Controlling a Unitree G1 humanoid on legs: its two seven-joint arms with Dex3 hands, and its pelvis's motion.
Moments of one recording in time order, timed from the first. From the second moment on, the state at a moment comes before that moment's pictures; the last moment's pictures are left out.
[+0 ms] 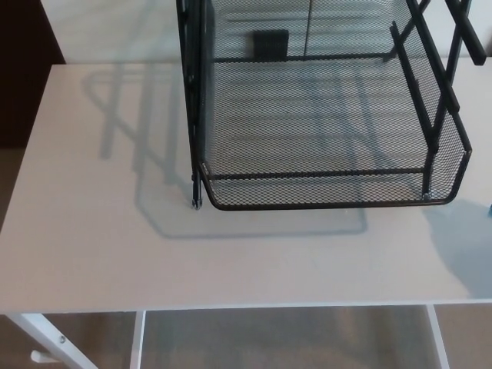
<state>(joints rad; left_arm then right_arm) 0.19 0.64 0.45 1.14 -0.24 0.01 -0.22 -0.06 -0.86 0.01 0.29 -0.56 -0.27 -0.21</state>
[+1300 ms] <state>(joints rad) 0.22 0.64 0.44 1.12 -0.24 0.01 -0.20 -0.81 -0.69 0.11 0.04 -0.44 -0.05 0.16</state>
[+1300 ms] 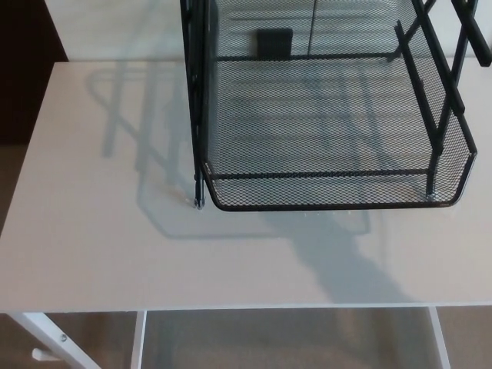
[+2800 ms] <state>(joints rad) 0.20 0.63 0.43 1.12 -0.24 0.00 -0.20 -0.98 -0.63 0.52 0.27 -0.63 0.11 0.61</state>
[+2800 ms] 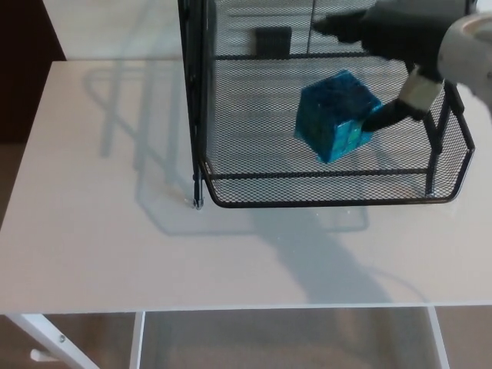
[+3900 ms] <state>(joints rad) 0.19 0.63 0.41 1.14 -0.24 0.01 -0.20 -0.48 -0.88 -0.39 0.03 -0.42 0.13 0.73</state>
